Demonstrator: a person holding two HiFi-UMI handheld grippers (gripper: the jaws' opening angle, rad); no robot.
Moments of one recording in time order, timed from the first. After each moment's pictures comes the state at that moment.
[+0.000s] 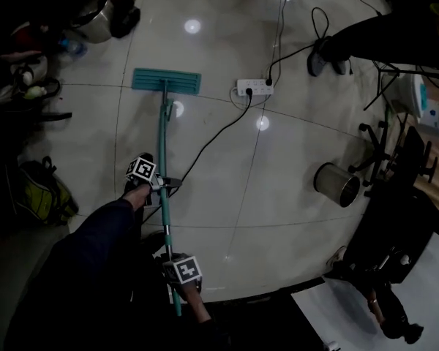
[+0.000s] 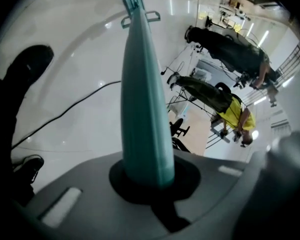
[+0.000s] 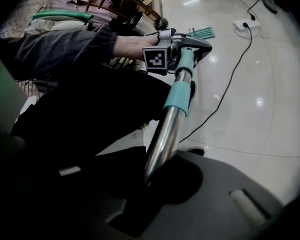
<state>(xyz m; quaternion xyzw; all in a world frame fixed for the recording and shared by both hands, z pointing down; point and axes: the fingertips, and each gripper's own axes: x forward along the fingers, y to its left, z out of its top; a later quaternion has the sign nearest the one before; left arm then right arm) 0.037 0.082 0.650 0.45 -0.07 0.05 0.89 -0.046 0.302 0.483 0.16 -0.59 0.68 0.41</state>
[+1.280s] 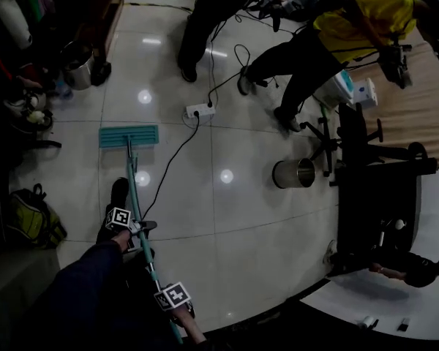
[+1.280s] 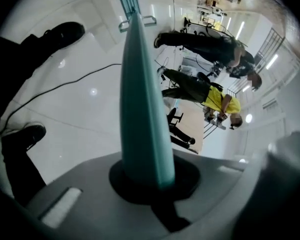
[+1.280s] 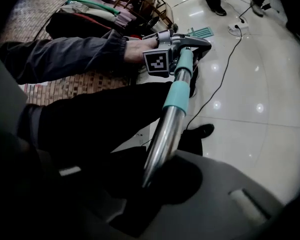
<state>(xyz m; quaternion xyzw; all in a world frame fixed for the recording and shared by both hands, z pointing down) 0.028 0.325 0.519 0.51 -0.10 0.03 0.86 -0.053 0.564 0.374 0.17 -0.63 0.65 0.37</state>
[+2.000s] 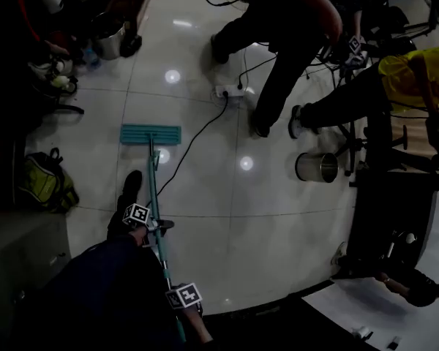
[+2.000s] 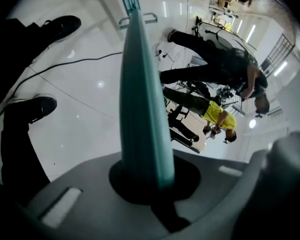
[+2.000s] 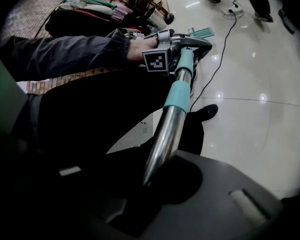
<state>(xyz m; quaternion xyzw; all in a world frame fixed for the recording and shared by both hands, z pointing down) 0.046 0.432 0.531 0.47 -0.09 0.04 0.88 -0.027 0.658 0.368 0.15 -0.61 0.68 0.38</state>
